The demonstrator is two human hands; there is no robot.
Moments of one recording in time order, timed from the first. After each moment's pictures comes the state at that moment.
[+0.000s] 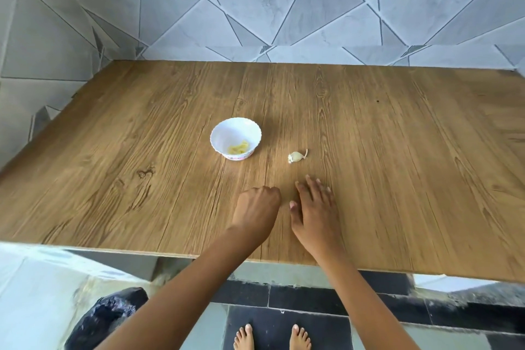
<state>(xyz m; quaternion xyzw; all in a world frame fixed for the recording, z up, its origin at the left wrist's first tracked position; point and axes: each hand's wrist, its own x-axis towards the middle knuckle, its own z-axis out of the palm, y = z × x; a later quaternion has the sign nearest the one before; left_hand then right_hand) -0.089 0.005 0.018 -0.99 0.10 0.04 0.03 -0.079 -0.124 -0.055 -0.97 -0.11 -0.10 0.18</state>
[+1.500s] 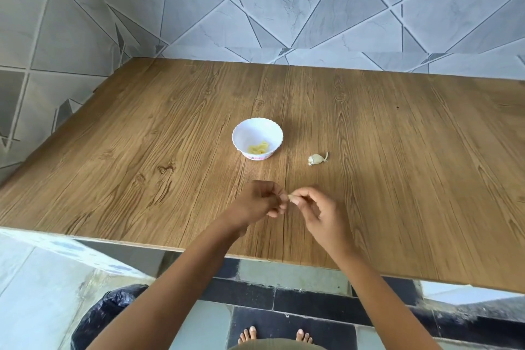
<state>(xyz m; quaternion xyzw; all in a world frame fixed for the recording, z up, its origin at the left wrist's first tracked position) -0.089 0.062 0.013 -0.76 -0.02 0.15 -0.64 -0.078 -0.104 -0.026 -0.82 -0.28 -0.16 0.48</state>
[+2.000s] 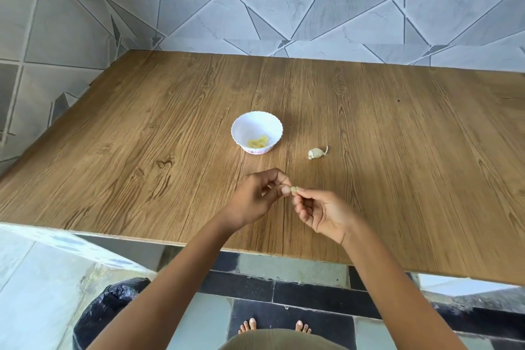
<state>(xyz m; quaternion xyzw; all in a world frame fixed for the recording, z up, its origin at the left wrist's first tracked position) -0.089 0.068 0.008 -0.82 0.15 0.00 -0.55 -0.075 -0.103 0.016 -0.45 0.12 0.37 0.80</state>
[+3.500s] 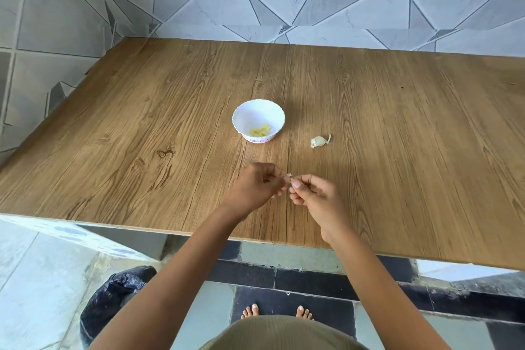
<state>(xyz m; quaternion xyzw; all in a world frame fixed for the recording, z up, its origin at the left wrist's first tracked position) -0.093 0.065 0.011 -0.80 -0.02 0.09 -0.59 -0.097 -0.084 -0.001 -0.70 0.04 0.13 0.71</state>
